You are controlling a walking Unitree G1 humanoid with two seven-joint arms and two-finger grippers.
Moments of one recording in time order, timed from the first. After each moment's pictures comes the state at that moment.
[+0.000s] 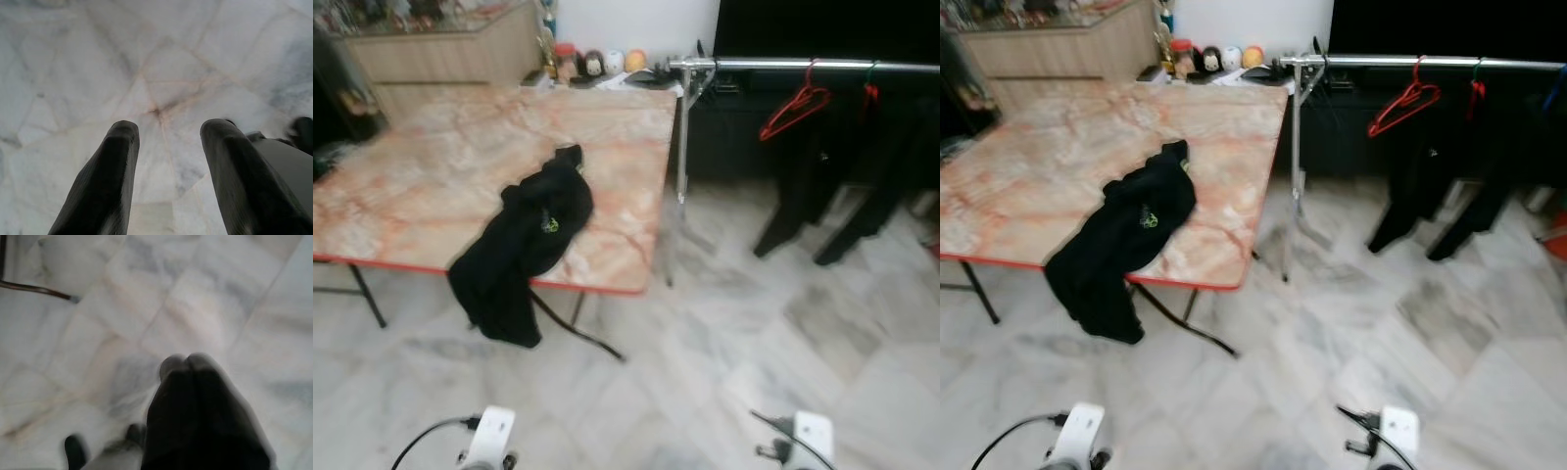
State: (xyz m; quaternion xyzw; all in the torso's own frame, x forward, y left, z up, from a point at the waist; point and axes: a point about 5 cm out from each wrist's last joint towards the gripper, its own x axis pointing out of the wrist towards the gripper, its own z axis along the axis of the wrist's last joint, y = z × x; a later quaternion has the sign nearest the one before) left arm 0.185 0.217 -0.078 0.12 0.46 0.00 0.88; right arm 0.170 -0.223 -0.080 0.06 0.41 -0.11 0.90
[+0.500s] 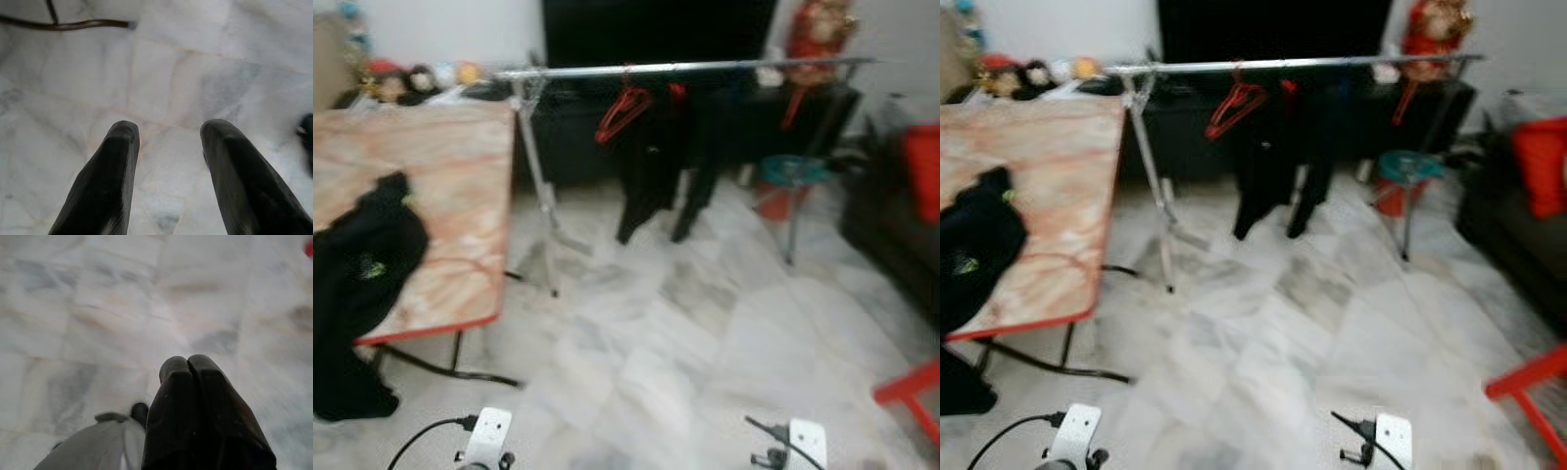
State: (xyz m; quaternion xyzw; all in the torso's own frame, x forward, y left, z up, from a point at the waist) left arm 0.195 0.215 -0.073 0.12 0.44 0.00 0.89; right arm 0.160 -0.226 -0.085 0.06 0.42 -0.12 0.90
